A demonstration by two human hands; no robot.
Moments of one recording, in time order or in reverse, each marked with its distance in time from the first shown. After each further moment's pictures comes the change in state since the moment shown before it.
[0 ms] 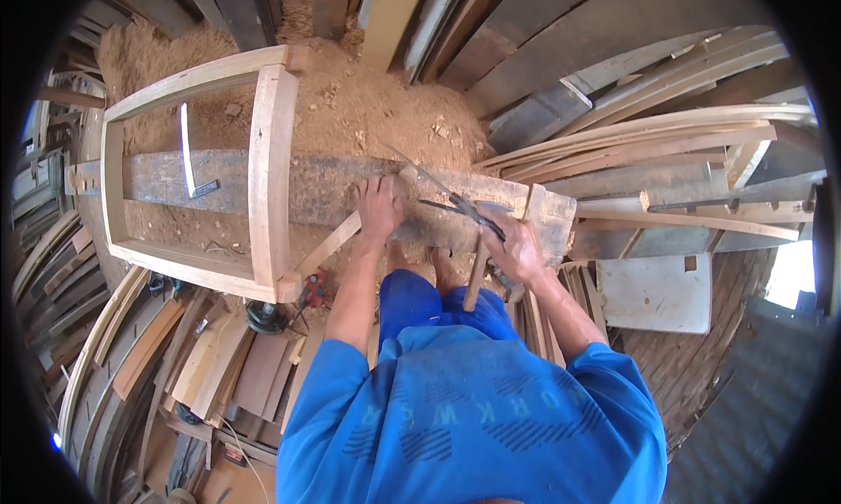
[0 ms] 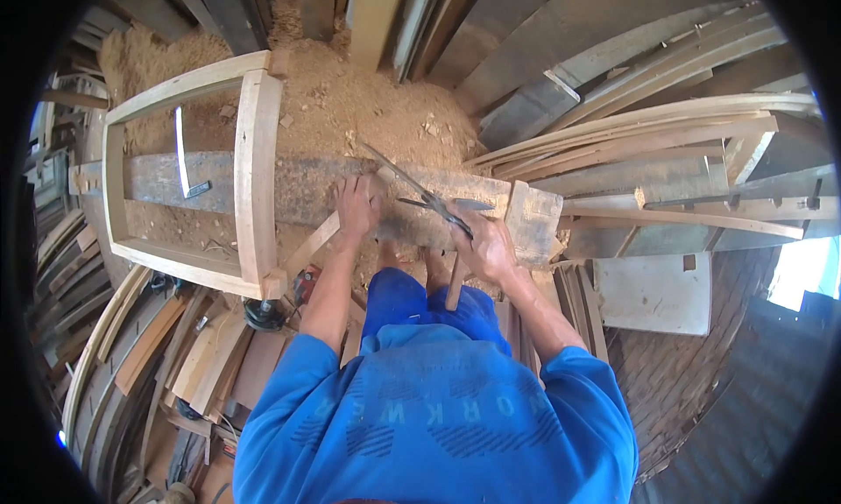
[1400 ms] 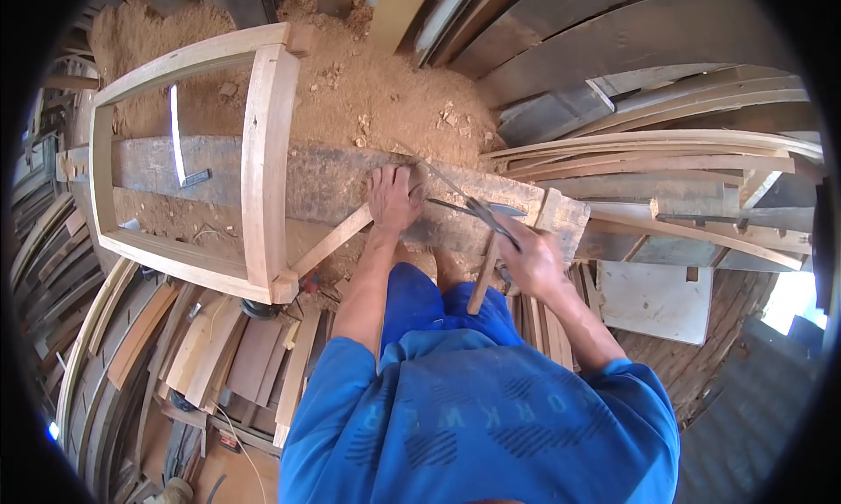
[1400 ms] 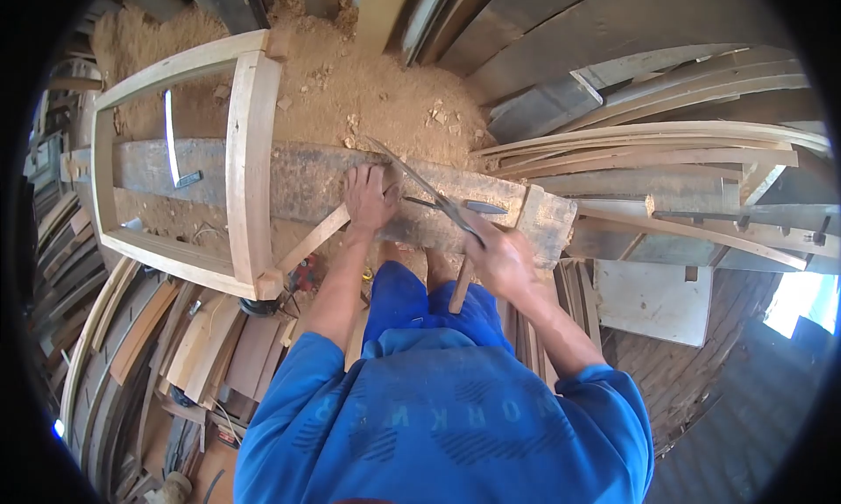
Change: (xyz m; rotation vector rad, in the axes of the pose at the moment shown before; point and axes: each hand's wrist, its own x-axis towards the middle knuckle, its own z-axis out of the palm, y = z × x) left_hand 0.015 0.009 0.013 -0.061 0.011 -0.033; right_hand 0.017 -0.020 -0.007 -0.115 -0.155 0.194
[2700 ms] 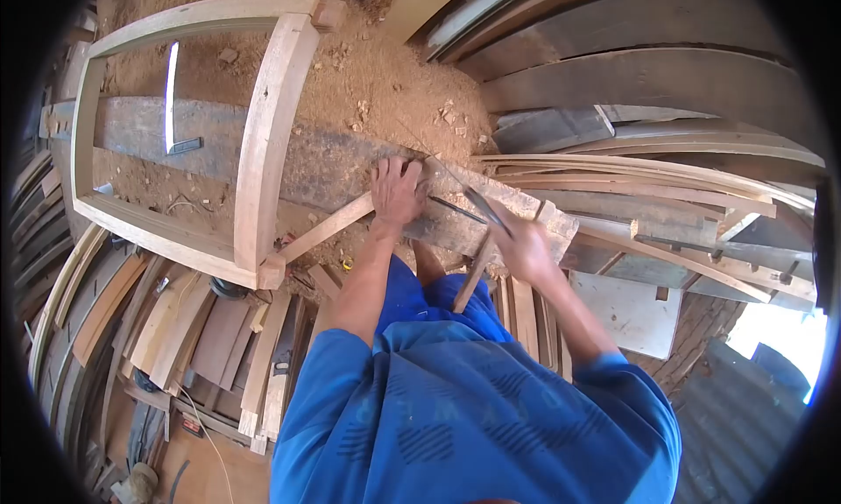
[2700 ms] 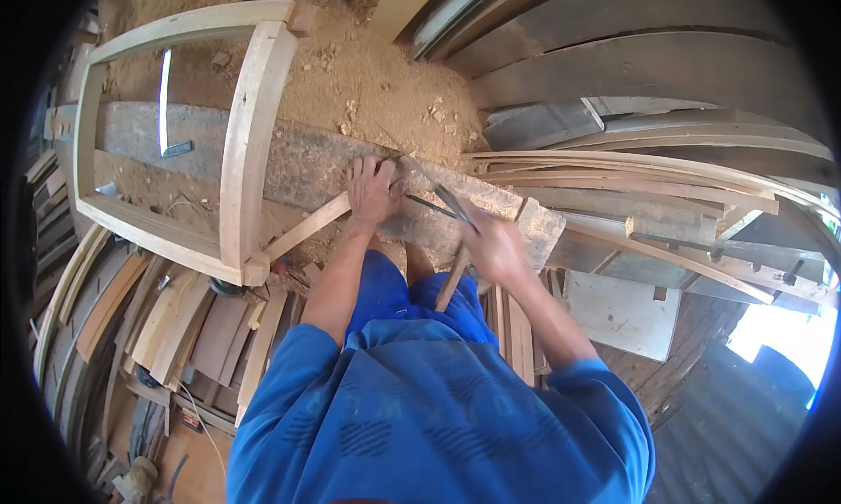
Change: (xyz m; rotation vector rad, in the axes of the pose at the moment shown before) left_hand 0.002 0.003 -0.004 -0.069 0.017 -0.050; right_hand 0.038 -0.009 0.009 -0.096 -0.075 -0.033
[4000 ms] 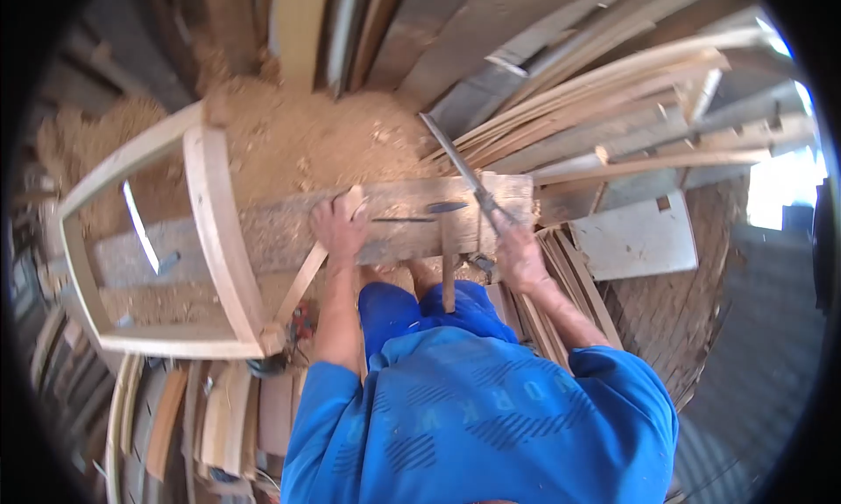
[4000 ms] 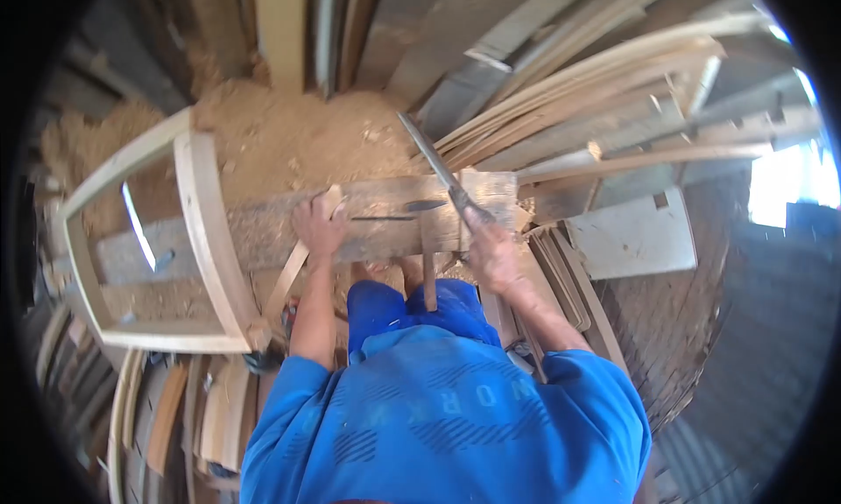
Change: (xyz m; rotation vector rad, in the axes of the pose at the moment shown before) left_hand 0.000 -0.007 0.018 0.161 0.045 0.094; right_hand -0.108 0.123 0.028 -0.127 0.490 -0.068
